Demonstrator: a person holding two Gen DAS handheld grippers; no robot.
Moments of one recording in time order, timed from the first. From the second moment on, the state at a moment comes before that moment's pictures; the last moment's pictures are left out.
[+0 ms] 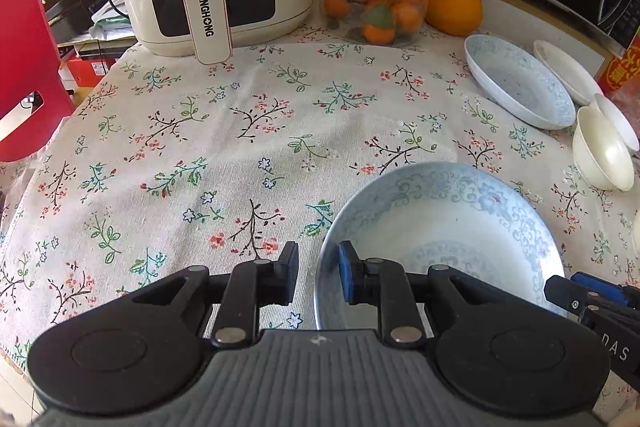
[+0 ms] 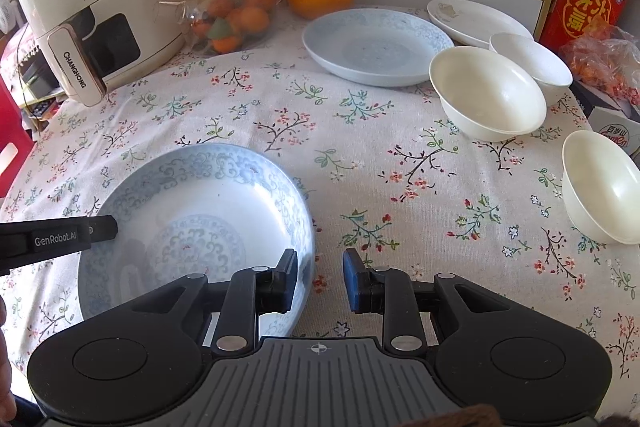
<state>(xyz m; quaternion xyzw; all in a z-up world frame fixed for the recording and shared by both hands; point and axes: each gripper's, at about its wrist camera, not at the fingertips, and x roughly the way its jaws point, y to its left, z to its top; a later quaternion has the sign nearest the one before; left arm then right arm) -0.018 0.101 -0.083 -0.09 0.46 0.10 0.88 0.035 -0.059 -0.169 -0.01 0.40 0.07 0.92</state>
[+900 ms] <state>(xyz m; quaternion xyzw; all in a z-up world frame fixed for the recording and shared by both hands) 0.024 0.068 -0.033 -0.04 0.39 0.08 0.92 0.066 -0.132 -0.093 0.10 0.31 0.03 0.94</state>
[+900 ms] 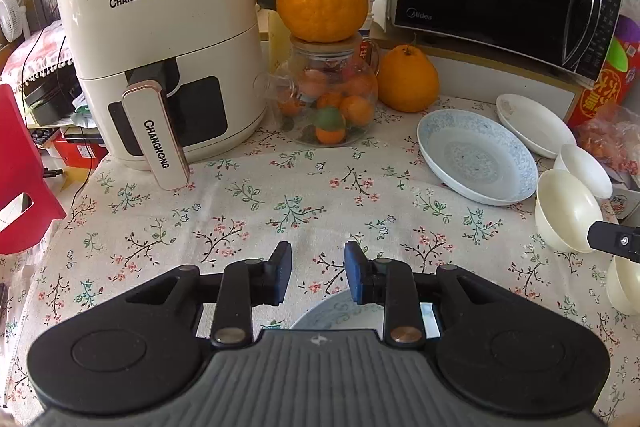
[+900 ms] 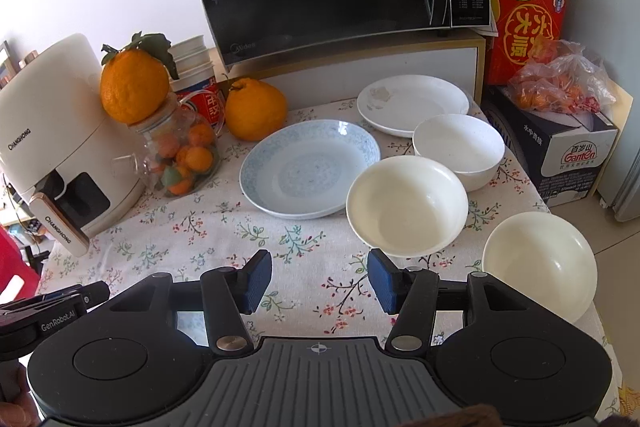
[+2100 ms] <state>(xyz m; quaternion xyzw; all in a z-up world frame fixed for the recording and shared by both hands) 0.174 0.037 -0.059 -0.11 0.42 0.03 0.90 0.215 -0.182 -0.083 0.16 0.34 0.03 0.92</state>
